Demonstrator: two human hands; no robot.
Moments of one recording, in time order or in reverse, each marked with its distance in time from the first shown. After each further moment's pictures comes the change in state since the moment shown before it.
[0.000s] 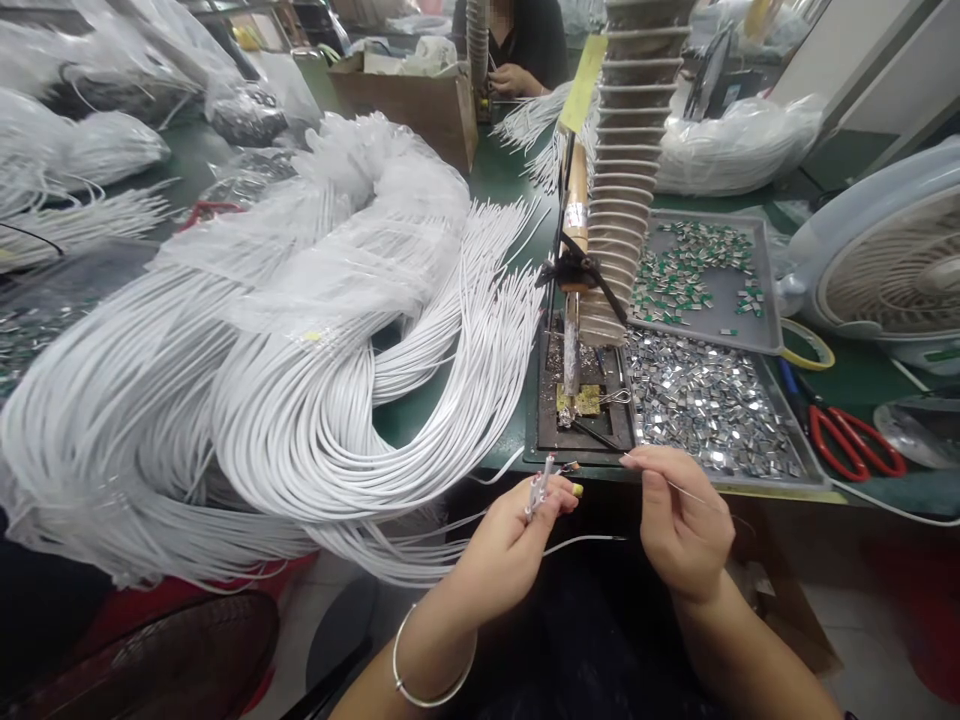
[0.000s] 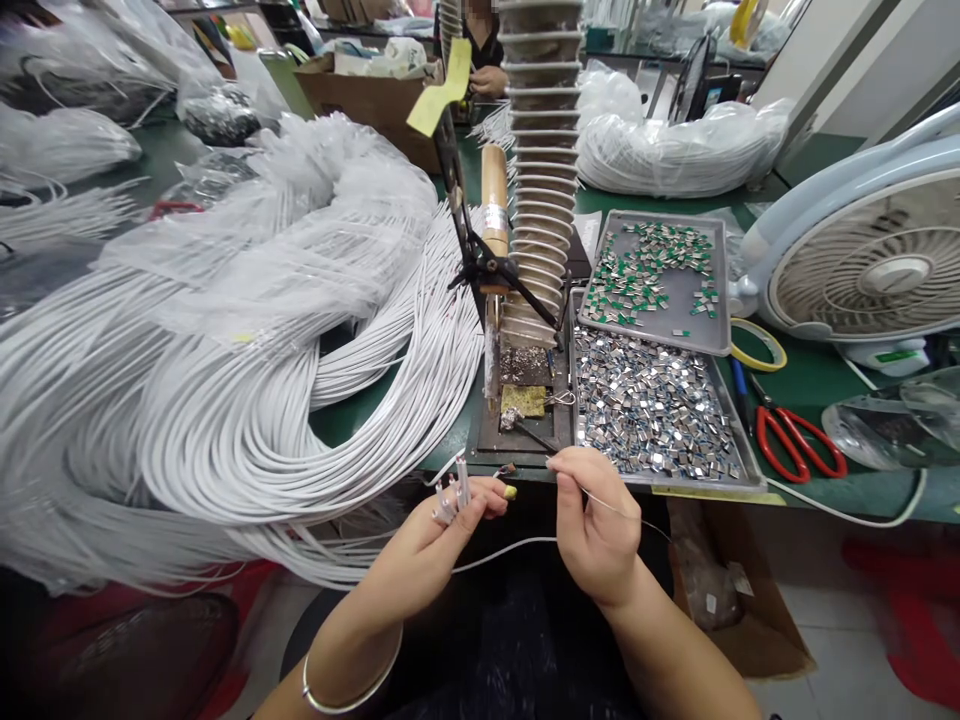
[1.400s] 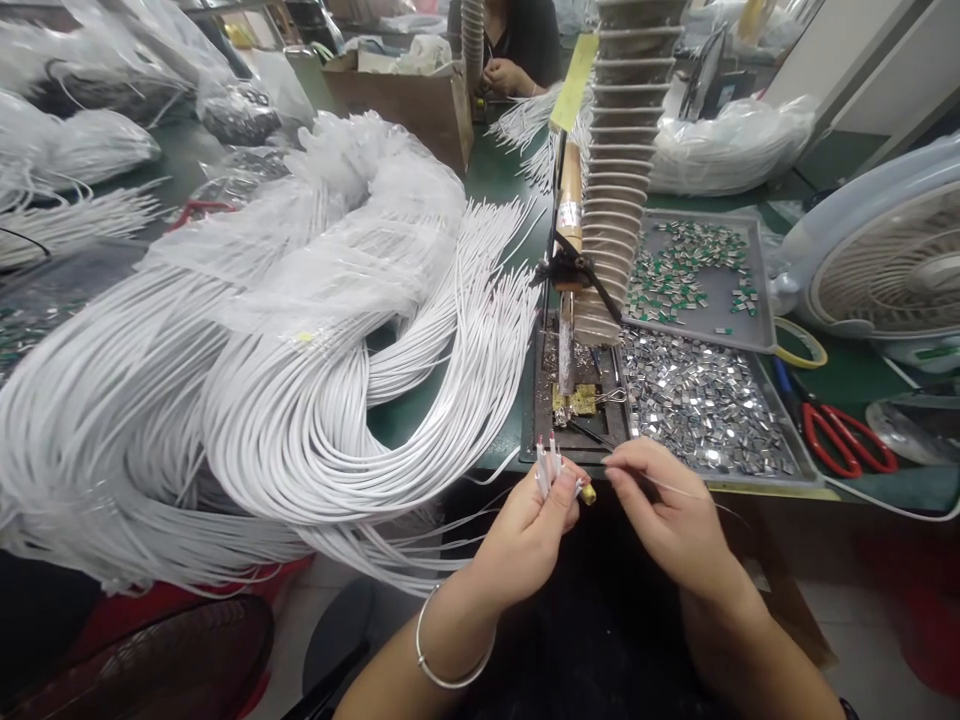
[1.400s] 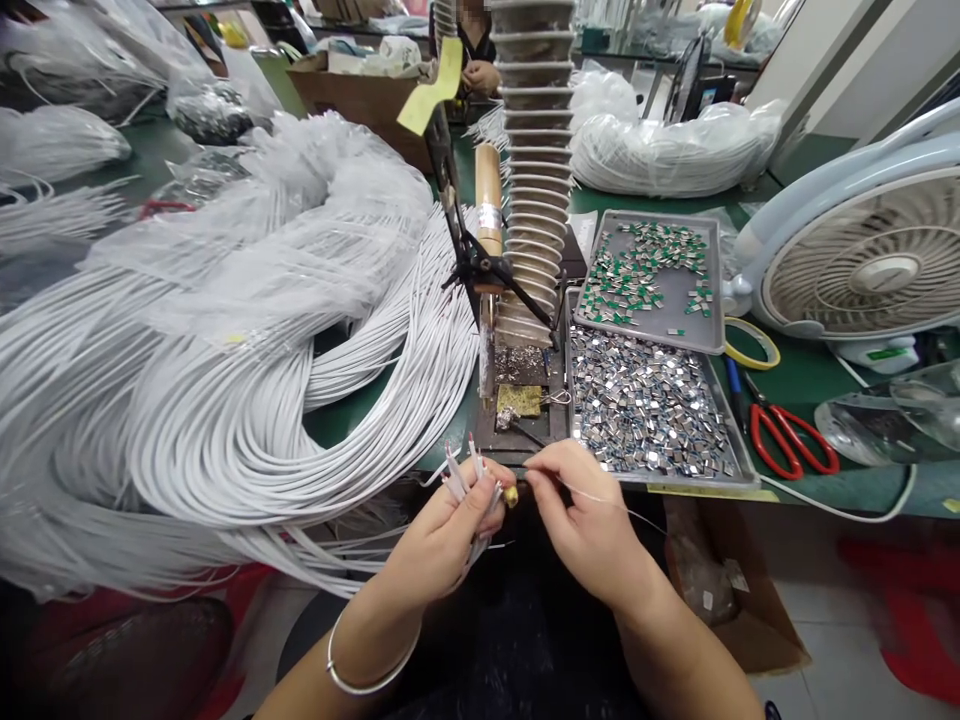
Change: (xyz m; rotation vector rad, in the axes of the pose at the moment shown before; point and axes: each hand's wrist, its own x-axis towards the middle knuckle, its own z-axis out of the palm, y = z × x) left_hand 0.013 0.002 0.020 -0.264 -0.114 -0.048; right_hand 0.020 -0.009 -0.010 -0.007 -0.357 0.125
